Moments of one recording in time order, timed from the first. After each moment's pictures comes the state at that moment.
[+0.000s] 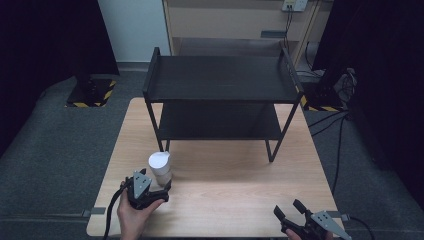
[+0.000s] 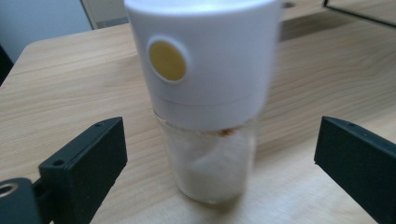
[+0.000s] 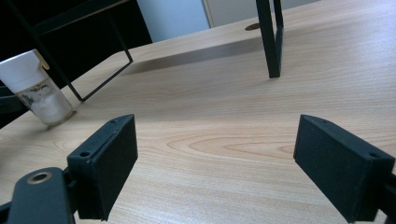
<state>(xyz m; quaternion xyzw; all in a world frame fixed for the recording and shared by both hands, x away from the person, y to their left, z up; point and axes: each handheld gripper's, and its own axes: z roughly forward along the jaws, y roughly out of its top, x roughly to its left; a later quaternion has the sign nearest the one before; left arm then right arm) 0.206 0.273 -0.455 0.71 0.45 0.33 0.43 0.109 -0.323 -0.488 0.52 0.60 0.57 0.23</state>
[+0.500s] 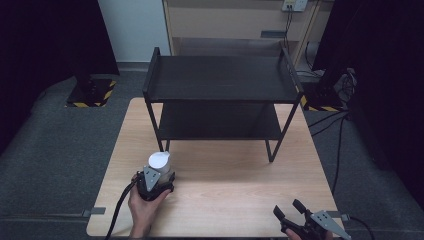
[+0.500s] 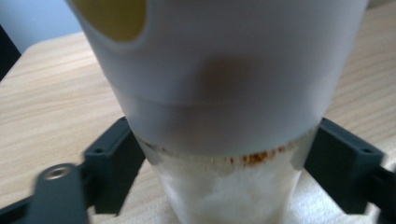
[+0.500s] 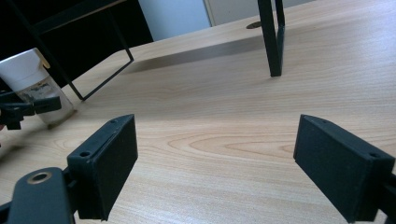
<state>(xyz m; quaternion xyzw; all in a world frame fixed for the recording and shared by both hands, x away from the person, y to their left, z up) 0.224 0.253 -0.485 0.70 0.44 0.37 0.42 0.110 -0.323 -0.489 0.52 0.60 0.57 0.23</state>
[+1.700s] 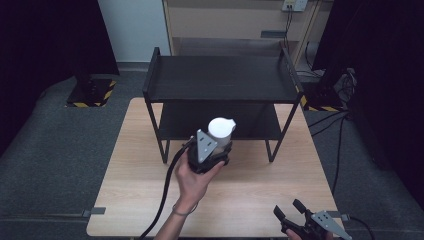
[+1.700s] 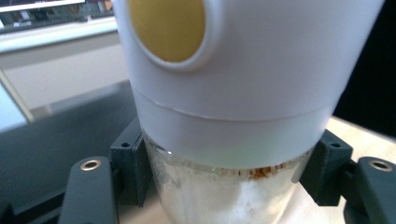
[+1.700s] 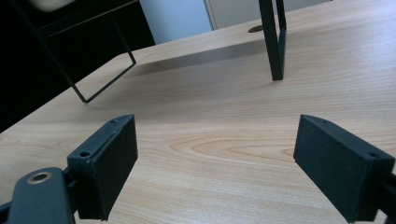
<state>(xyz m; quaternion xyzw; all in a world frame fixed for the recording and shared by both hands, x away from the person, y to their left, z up) 0.266 0.124 -0.342 0.71 0.33 0.33 0.53 0.108 -0.324 -0.489 0.52 0.59 0.57 0.23</state>
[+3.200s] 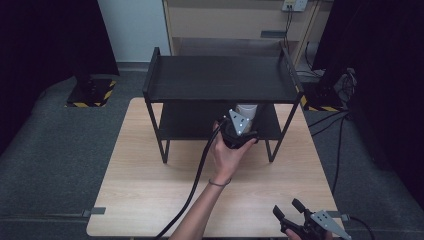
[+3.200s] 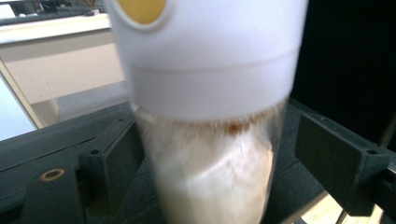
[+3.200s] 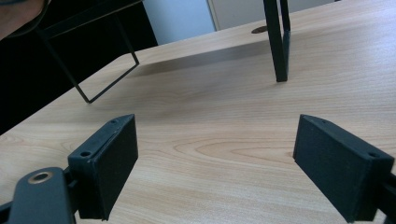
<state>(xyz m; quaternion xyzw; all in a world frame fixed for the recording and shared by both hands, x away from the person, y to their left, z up) 0.320 0.049 -0.357 0.69 0.37 0.34 0.52 0.110 -0.324 -0.489 0.51 0.60 0.58 0.23</state>
